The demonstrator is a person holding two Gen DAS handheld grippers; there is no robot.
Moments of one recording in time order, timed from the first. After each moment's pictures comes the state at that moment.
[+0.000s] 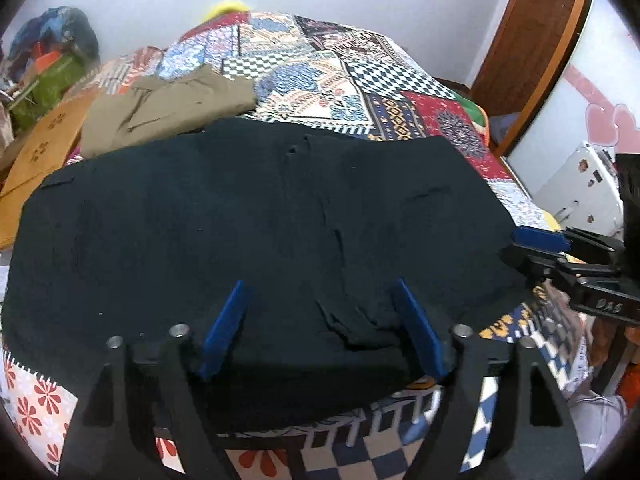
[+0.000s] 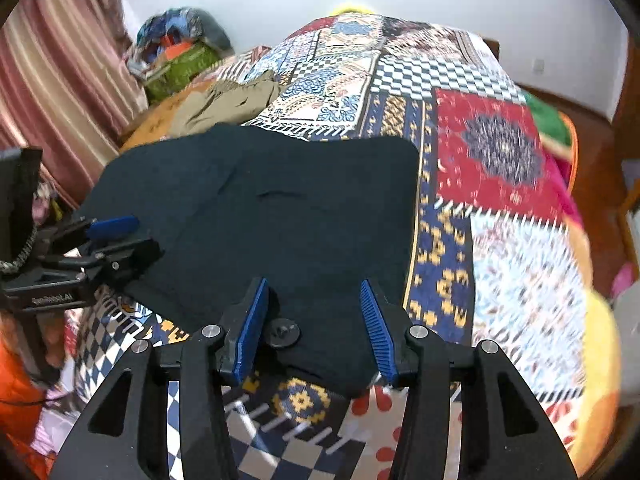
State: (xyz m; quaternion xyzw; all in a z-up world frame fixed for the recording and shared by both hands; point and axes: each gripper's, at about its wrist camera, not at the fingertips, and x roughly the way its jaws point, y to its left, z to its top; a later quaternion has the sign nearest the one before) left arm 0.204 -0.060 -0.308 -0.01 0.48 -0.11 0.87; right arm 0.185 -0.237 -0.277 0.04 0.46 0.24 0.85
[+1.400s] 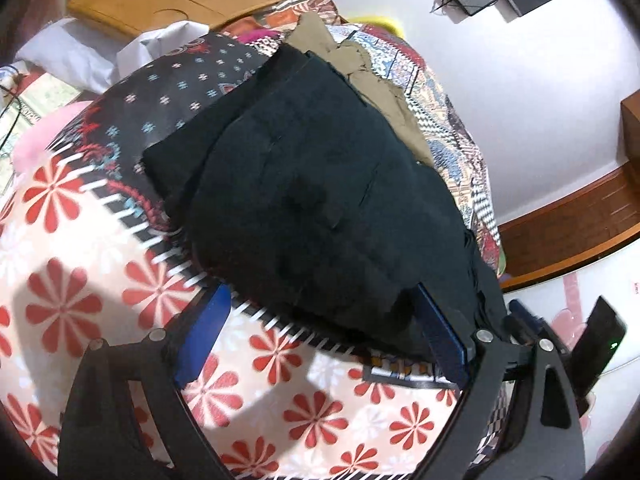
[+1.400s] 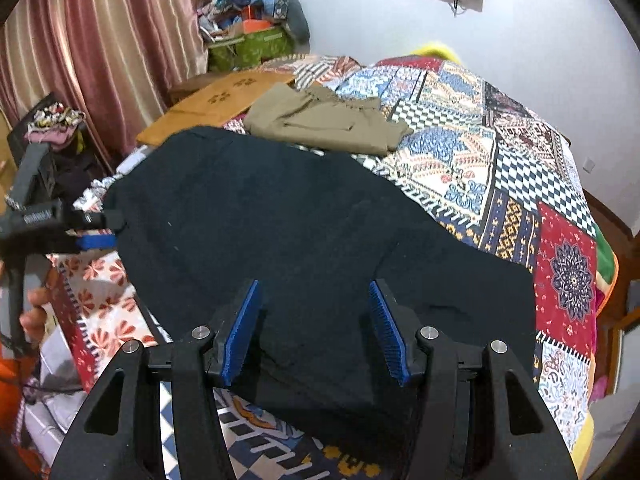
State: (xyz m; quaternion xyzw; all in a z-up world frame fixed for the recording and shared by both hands) left arm 0.135 0.174 -0.334 -0.36 0.45 0.00 0.82; right arm 0.189 -0.106 -0.248 -0.11 0.41 0.31 0.85
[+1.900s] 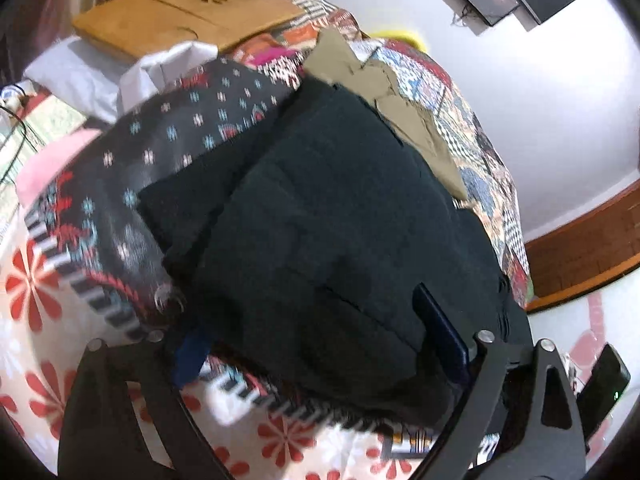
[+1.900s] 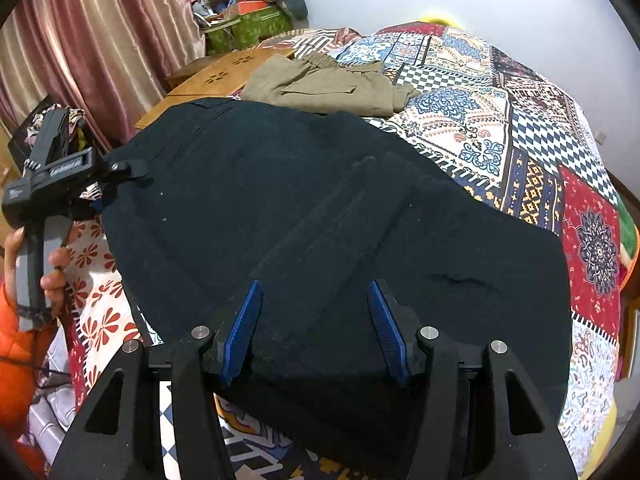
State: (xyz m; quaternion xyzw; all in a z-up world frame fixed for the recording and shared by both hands) left arm 0.181 0.187 -0.341 -0.34 0.44 0.06 0.83; right arm 0.196 -0.106 -0.272 -0.09 0.45 0.32 0.83
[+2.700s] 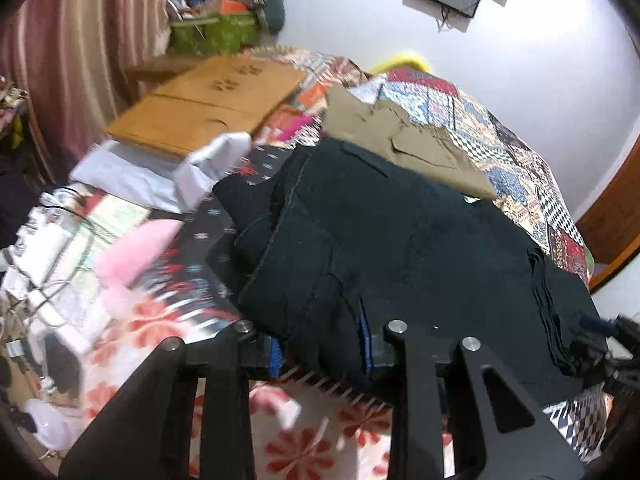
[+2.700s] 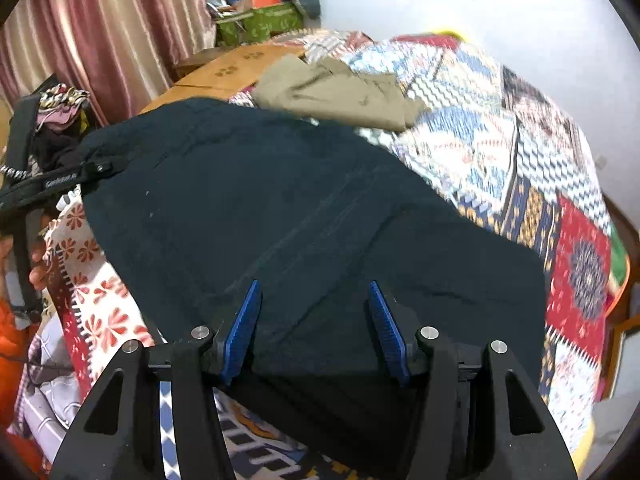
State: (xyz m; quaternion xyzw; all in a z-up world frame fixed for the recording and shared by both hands) left arm 0.142 0.179 -0.298 -0.17 0.40 0.14 0.89; right arm 0.193 -0.090 -0.252 -0.13 0.43 0.33 0.83
